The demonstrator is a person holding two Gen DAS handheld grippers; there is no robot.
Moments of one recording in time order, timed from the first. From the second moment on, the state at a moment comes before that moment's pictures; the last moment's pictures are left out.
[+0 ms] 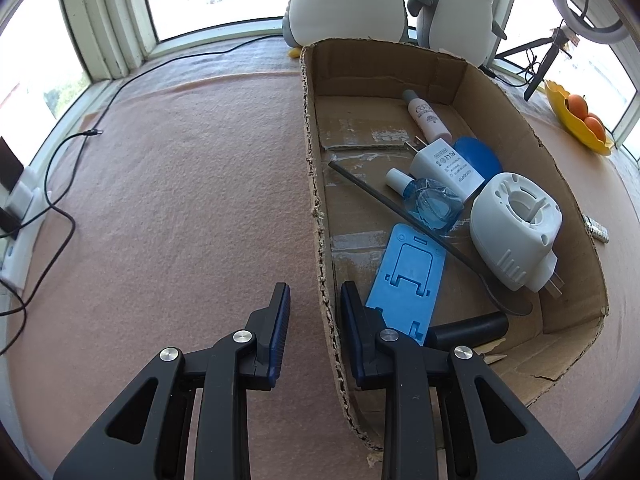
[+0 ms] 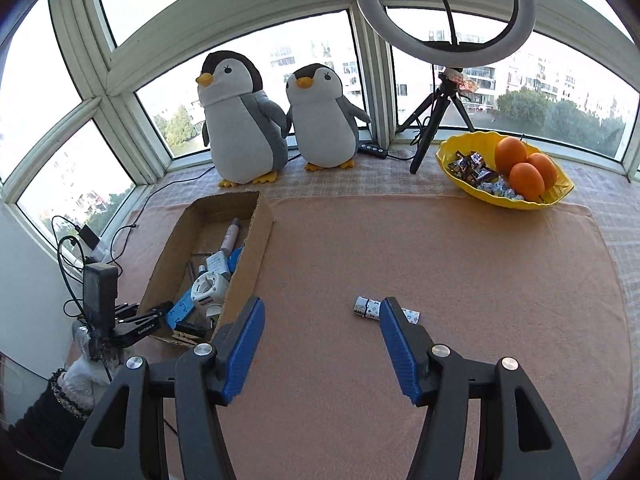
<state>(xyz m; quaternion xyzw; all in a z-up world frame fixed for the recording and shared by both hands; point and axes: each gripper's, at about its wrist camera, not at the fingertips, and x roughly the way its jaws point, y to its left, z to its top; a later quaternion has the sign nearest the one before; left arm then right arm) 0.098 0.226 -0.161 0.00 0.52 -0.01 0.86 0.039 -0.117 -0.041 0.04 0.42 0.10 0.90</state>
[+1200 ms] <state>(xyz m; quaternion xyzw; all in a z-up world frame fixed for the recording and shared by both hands) 0.096 0.219 -0.161 0.00 0.52 0.02 0.86 0.129 -0.105 -0.183 -0.21 0.52 0.10 0.82</state>
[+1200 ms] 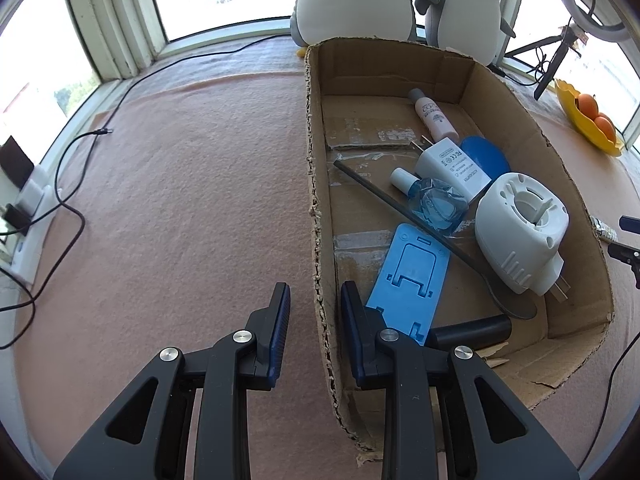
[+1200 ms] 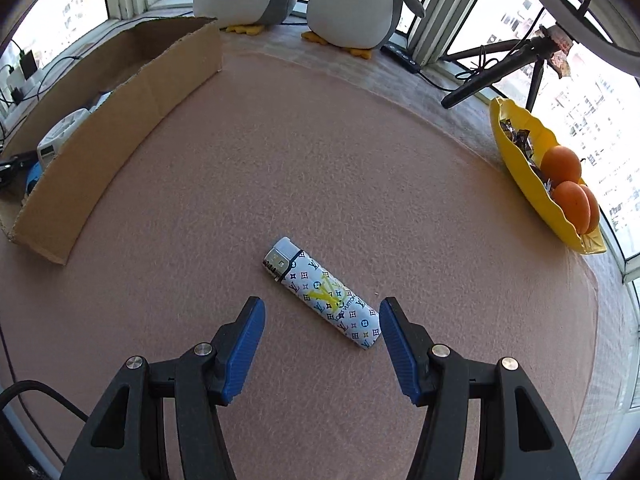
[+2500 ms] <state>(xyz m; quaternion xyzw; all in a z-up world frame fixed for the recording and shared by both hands) 0.097 0.217 -0.159 0.00 0.52 0.03 0.86 0.177 -0.142 -0.195 -0.06 0.57 0.06 0.82</state>
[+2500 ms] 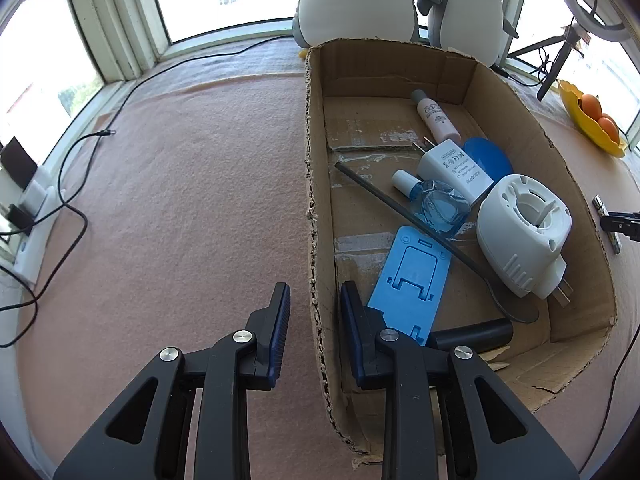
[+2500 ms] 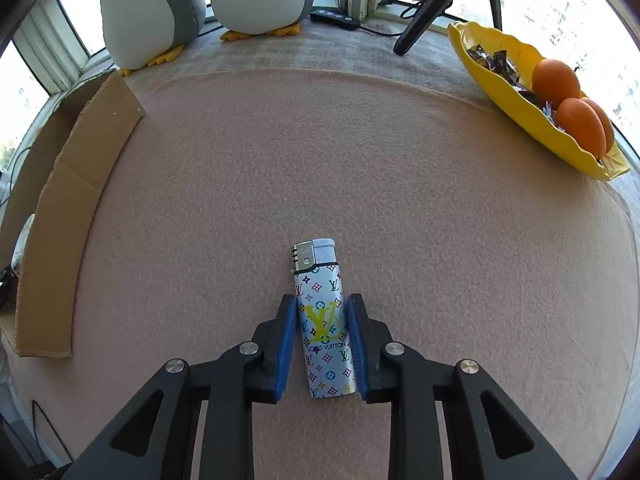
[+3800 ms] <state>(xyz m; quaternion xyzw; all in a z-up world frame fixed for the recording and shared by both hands) 0.096 0.220 -0.161 -0.01 0.51 0.02 0.86 0.135 -0.025 -0.102 0.02 0.49 0.21 0.85</state>
